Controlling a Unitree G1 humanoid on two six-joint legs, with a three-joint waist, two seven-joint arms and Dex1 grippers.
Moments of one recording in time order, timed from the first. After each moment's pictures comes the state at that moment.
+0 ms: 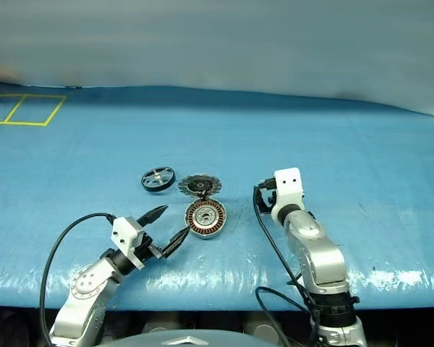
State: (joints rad) left arm 0.27 0.32 -0.09 -0.19 -0.25 -0.10 -0.66; right arm -0.13 -0.14 0.03 -0.23 0.16 0.67 0.02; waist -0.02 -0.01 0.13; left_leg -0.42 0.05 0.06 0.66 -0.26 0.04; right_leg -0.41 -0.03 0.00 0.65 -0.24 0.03
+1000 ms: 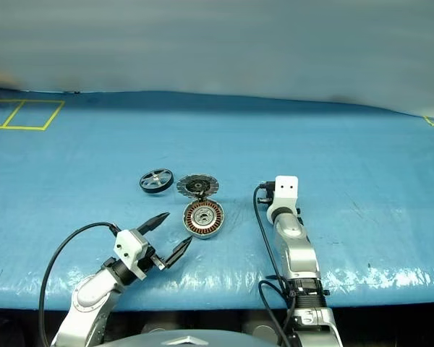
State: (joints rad) left arm 0.32 0.32 -0.11 -0.17 -0.16 -0.23 -0.61; right arm -0.14 -0.04 -0.01 0.03 0.06 0.43 -0.03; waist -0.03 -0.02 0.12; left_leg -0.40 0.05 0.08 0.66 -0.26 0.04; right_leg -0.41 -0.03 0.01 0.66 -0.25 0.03
